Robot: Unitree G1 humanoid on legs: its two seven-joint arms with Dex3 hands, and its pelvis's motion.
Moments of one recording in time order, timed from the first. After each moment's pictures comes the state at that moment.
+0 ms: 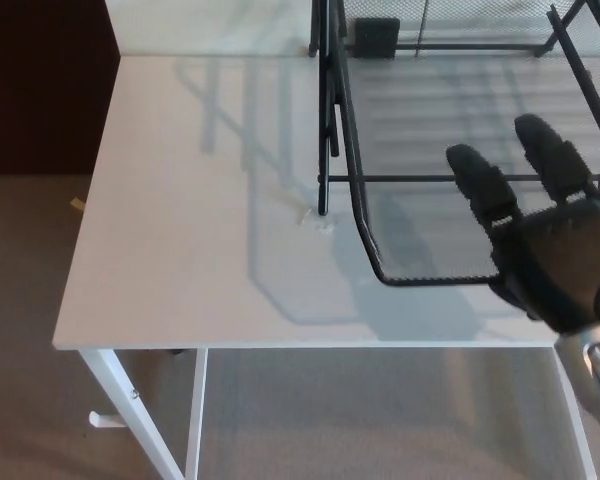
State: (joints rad) left_arm 0.15 0.40 0.17 0.95 -0.10 -0.20 -0.24; right_arm -0.24 -0.40 0.27 0.20 -1.26 -0.03 -0.40
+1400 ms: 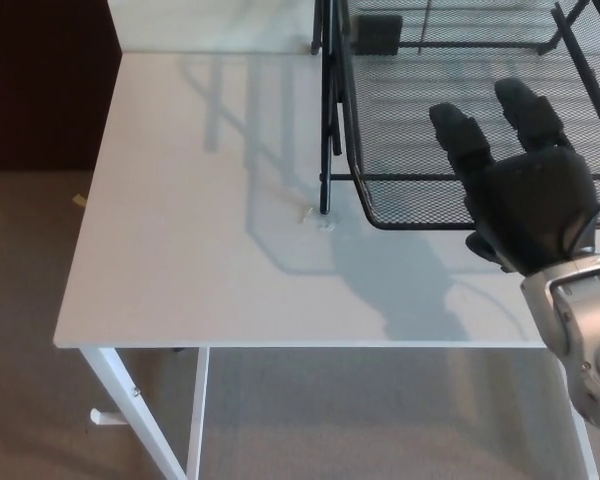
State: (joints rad) left_arm 0.13 0.40 0.15 0.92 -0.08 -0.20 -0.25; right_arm -0.40 -0.41 0.42 0.28 -1.17 0.11 -0.36
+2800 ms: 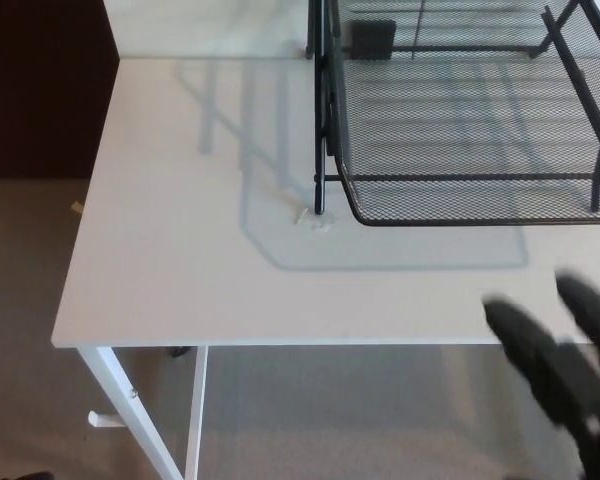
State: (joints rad) left_arm 0.11 0.41 0.13 0.90 -0.08 -0.19 -0.25; right_arm 0.72 -0.55 0.12 -0.59 -0.83 -0.29 -0.35
